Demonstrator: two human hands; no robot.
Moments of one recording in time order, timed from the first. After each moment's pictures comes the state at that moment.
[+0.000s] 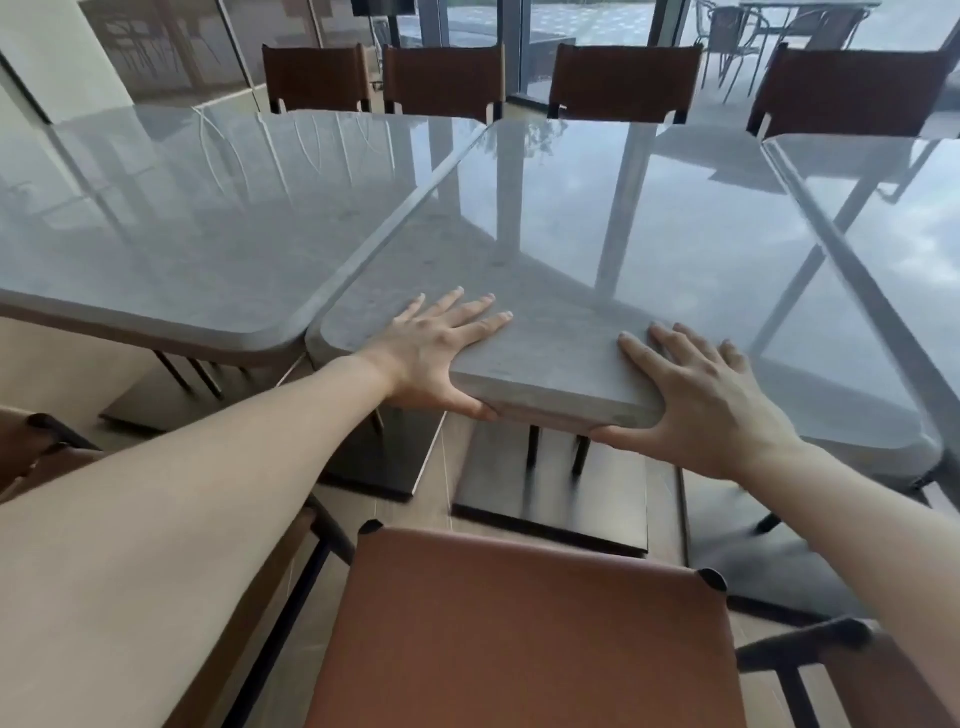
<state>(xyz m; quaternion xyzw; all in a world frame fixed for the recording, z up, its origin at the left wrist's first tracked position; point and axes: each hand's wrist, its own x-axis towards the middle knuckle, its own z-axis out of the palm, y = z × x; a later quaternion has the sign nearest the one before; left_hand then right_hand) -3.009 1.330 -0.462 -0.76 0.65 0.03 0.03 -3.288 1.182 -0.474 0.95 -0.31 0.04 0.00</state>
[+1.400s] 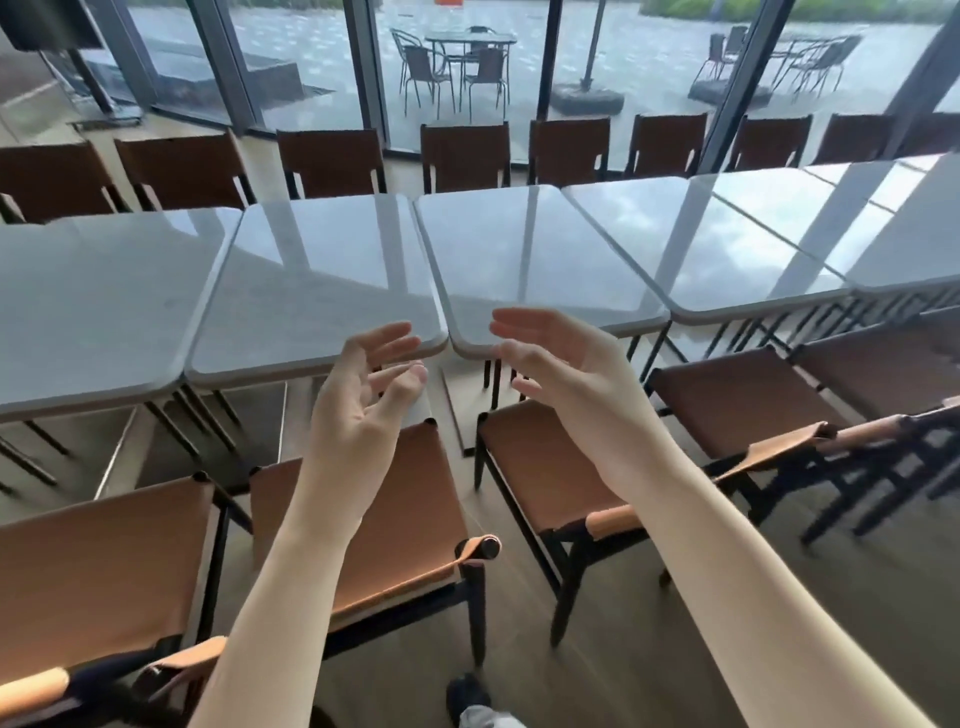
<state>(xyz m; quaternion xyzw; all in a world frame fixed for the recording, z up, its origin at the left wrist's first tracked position) -3.514 1.675 -0.086 -0.59 0.49 0.29 -0.58 -3.696 1.614 -0.049 0.66 -0.39 0.40 -0.50</state>
